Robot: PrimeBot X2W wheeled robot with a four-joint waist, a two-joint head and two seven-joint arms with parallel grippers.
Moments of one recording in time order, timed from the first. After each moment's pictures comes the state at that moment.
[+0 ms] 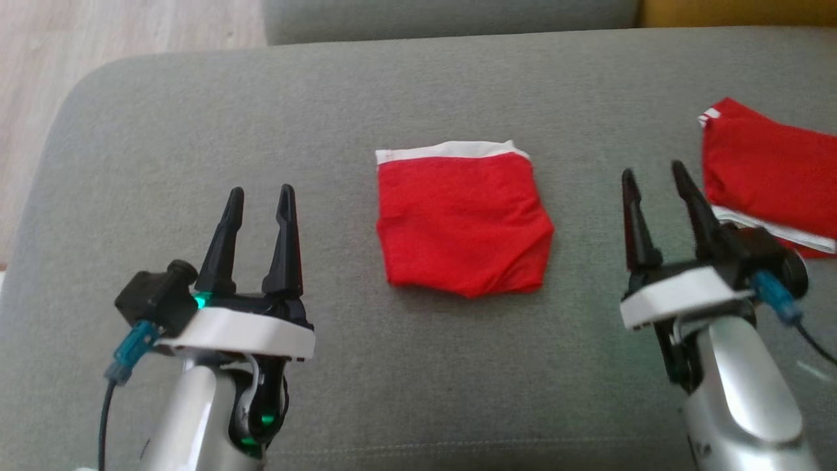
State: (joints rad) left arm -0.16 0.04 -0.24 0.09 -0.39 0.02 -0.26; right arm -0.32 -0.06 0.05 0.41 0.05 0.12 -0.25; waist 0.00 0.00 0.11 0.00
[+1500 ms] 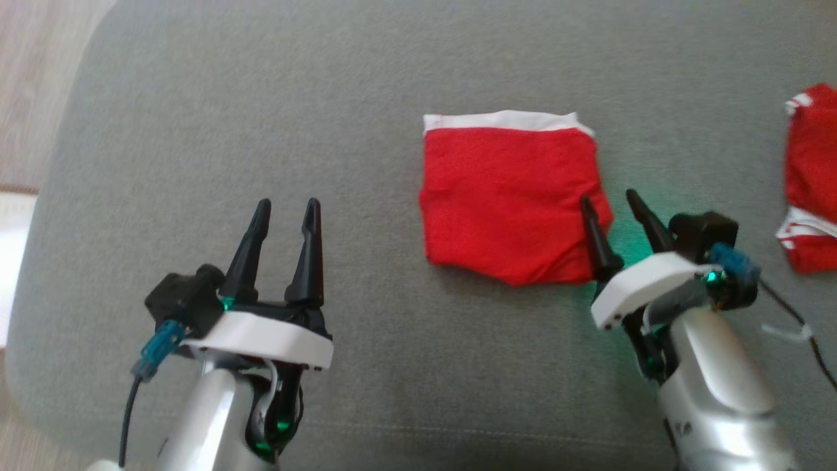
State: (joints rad) left arm -0.16 0.04 -0.29 0.13 -0.39 0.01 -0.26; right arm -0.39 -0.05 0.13 0.59 0.20 0.12 -0.10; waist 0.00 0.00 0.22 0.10
